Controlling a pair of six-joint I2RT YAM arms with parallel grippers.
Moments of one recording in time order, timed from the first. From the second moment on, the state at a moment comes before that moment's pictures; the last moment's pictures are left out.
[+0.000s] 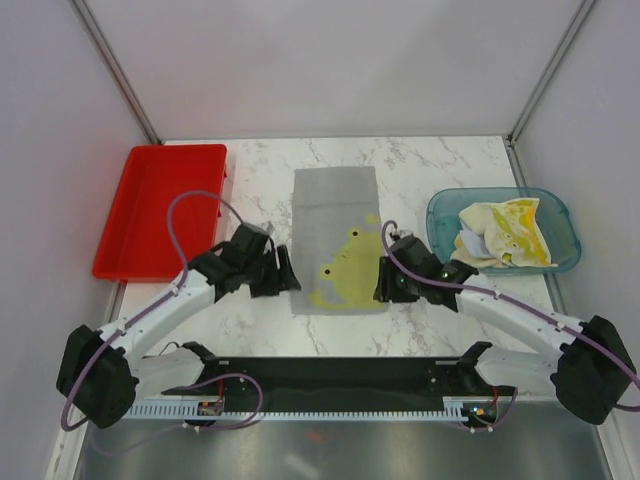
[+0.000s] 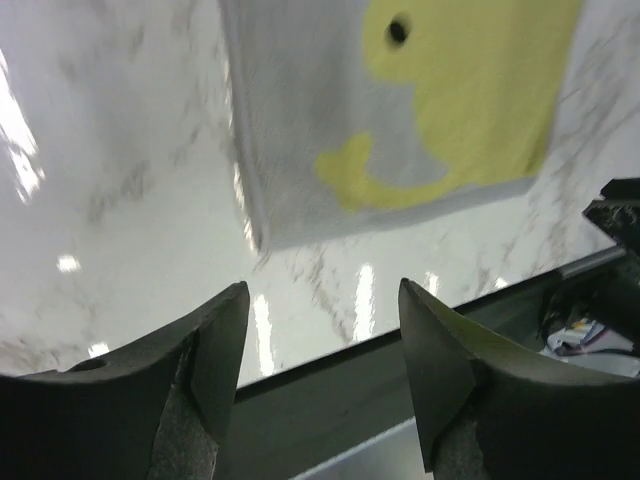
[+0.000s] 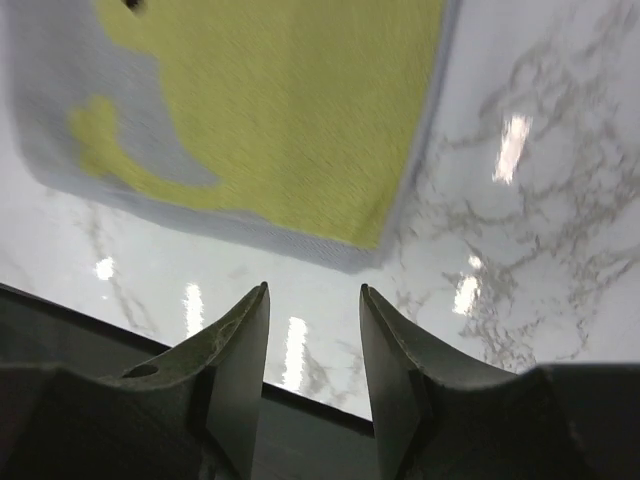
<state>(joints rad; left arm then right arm) -0.59 1.10 0.63 -0.55 0.17 -0.75 0.74 1.12 0.60 -0.49 0.02 0.70</state>
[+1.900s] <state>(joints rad) -0.21 2.59 2.23 -0.36 0.28 -0.37 0.20 2.56 2.08 -0.11 -0.23 0.40</state>
